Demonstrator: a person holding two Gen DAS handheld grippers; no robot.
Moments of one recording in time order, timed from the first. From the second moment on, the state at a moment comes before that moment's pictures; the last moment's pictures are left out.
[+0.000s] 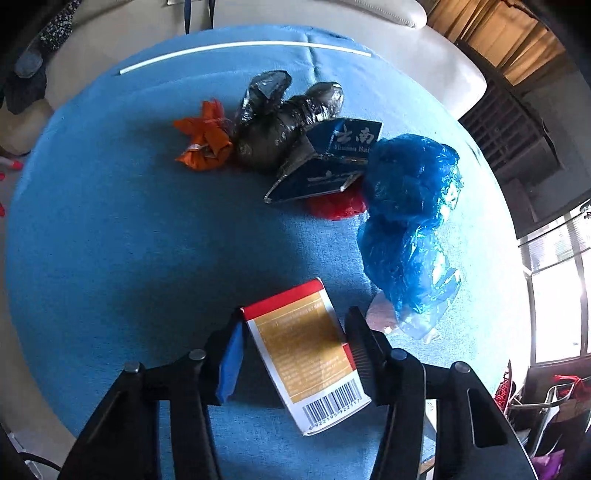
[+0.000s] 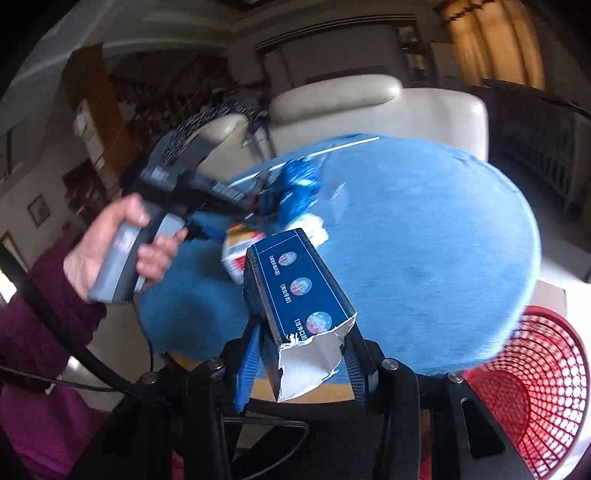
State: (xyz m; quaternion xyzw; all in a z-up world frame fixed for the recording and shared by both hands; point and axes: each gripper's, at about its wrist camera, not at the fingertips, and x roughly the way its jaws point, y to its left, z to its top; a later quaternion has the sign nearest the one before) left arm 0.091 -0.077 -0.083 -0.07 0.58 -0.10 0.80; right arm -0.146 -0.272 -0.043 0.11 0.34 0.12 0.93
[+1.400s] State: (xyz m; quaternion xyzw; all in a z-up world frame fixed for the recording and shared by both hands) left arm -0.065 -0.264 0.051 0.08 0.46 -0.38 0.80; right arm -0.240 -0.497 -0.058 0.31 0.26 -0.15 0.90
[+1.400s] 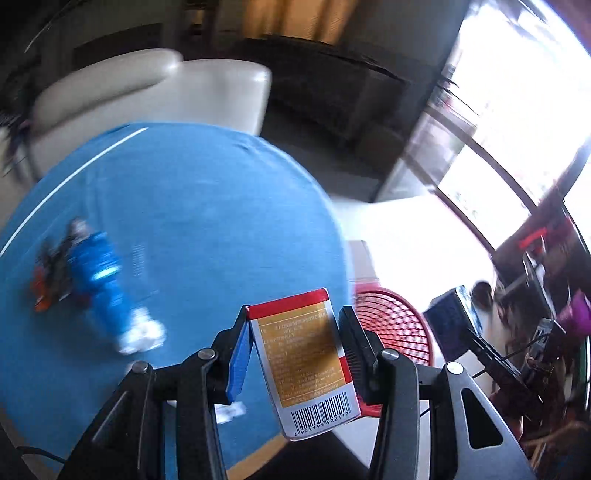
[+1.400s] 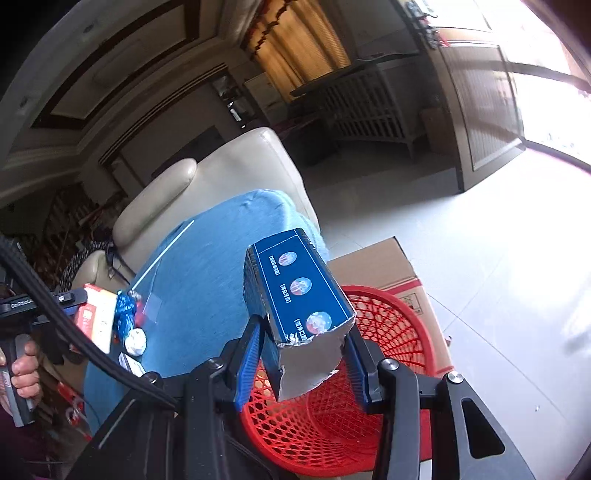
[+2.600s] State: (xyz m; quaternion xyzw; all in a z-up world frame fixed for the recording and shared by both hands) left arm -0.007 -0.109 0.028 0.07 0.43 -0.20 0.88; right arm -0.133 -0.414 -0.056 0.31 0.32 0.03 0.89
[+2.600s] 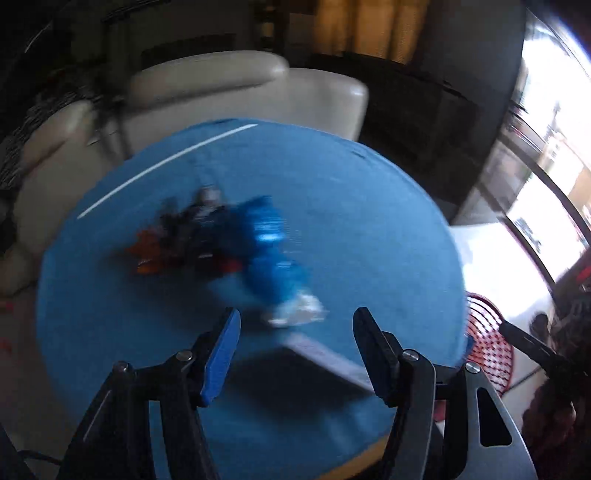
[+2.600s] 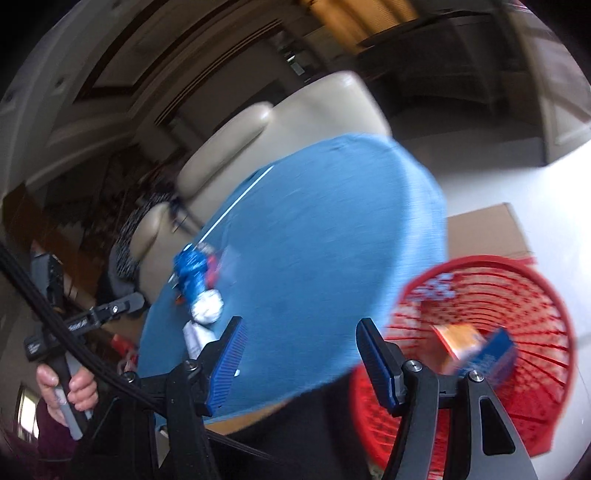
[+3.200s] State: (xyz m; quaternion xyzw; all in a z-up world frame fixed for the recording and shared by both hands) left arm 0.105 -0.101 0.003 -0.02 0.49 -0.20 0.85; right arm -0.017 -0.258 -0.080 0.18 0.44 0.18 0.86
